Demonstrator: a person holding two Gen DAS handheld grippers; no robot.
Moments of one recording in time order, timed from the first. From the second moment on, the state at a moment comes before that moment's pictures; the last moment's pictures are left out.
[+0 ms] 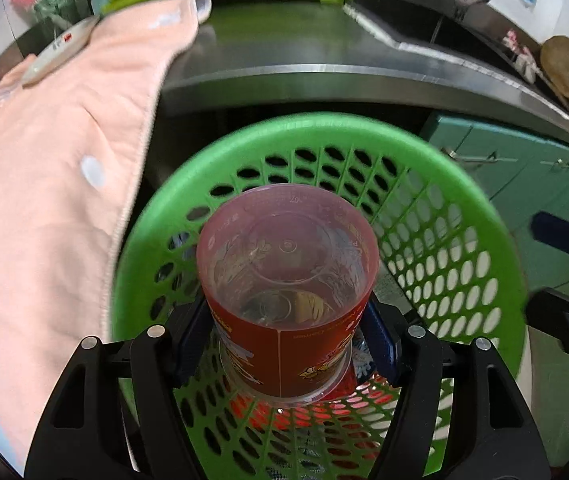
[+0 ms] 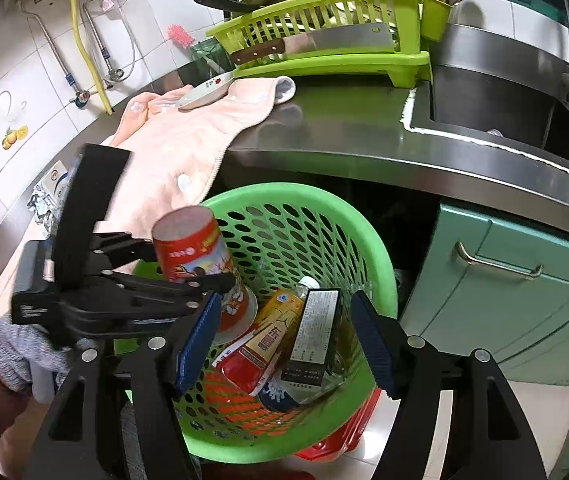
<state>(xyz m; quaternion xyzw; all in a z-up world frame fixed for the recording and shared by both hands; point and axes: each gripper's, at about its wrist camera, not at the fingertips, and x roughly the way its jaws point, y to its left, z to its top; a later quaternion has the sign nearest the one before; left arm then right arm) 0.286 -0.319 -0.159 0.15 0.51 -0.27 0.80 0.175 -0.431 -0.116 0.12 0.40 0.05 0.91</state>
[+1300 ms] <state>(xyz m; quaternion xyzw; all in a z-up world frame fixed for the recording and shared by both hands) 0.266 -0.252 -0.086 0.06 0.47 -0.26 0.85 0.158 -0.394 -0.083 0.11 0.37 0.07 0.92</state>
